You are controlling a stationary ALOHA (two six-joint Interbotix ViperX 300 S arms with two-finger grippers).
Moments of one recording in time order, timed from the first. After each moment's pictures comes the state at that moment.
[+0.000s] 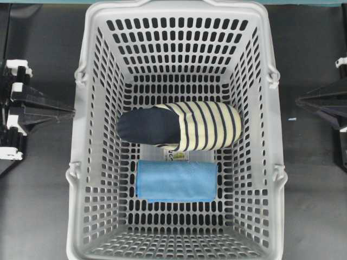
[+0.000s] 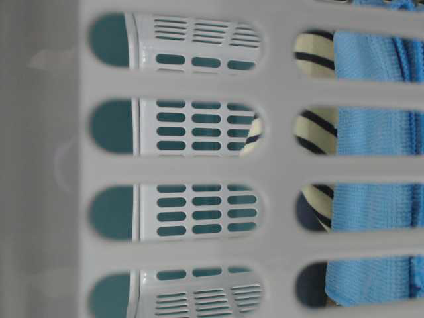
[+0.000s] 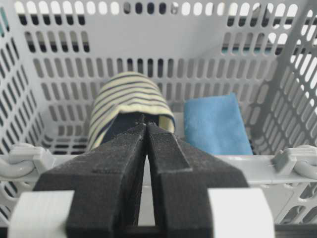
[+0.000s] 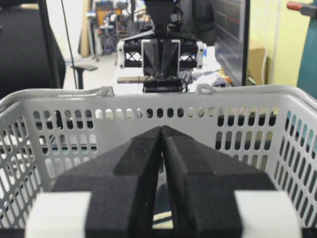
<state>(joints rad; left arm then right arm) 0.00 -0.96 1.17 0.00 -0.29 0.00 0.00 -0.97 1.17 0.00 -0.29 0.00</state>
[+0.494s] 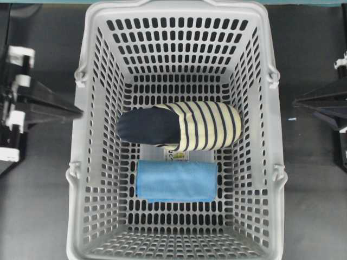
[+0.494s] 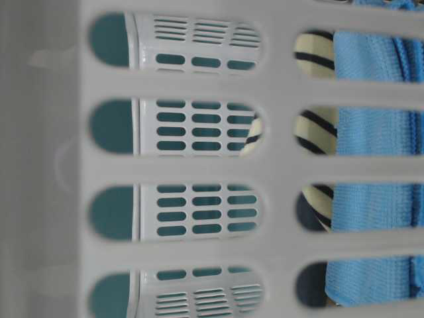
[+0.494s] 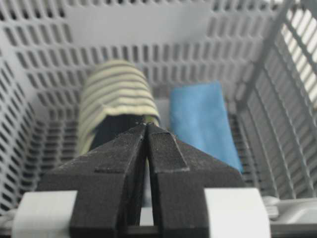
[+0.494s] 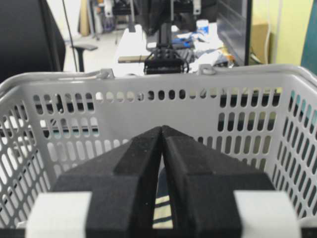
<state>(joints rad) -0.07 -0.82 0.78 0.04 0.22 -0.02 0.00 -0.97 1.14 0.02 -0.19 0.01</state>
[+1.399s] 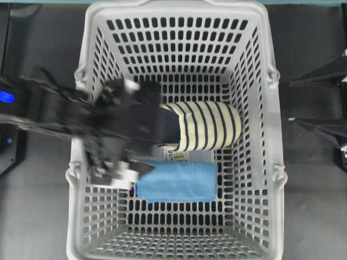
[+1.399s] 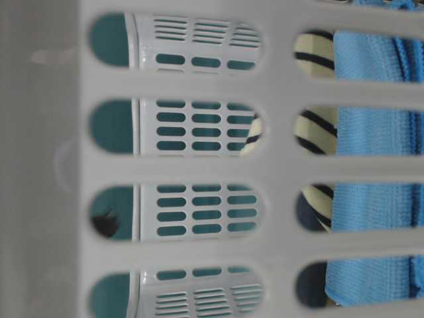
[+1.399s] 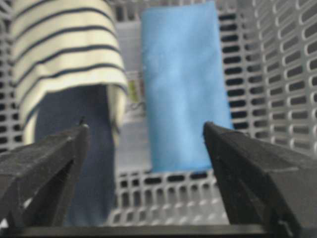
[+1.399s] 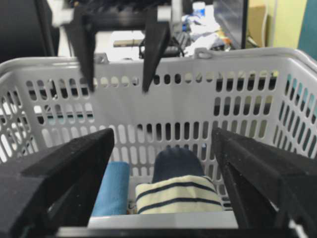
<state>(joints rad) -0.13 -0.18 0.22 0.04 0.71 -0.04 -0.01 -0.98 1.13 0.02 -0.14 0.01</state>
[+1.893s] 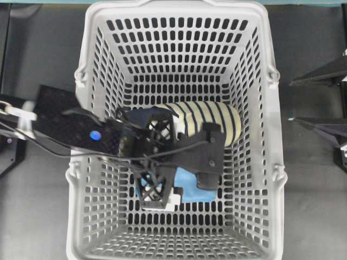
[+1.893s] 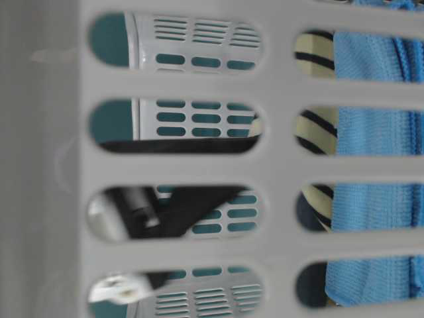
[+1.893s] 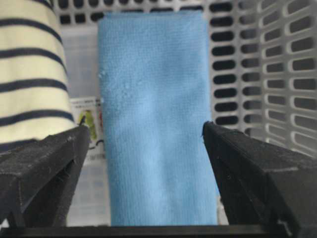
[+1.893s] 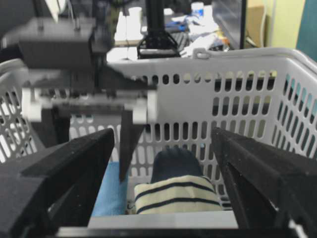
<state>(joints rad) -0.17 0.12 0.10 0.04 0.73 -0.12 -0.02 -0.98 1.13 0.02 -0.13 0.01</state>
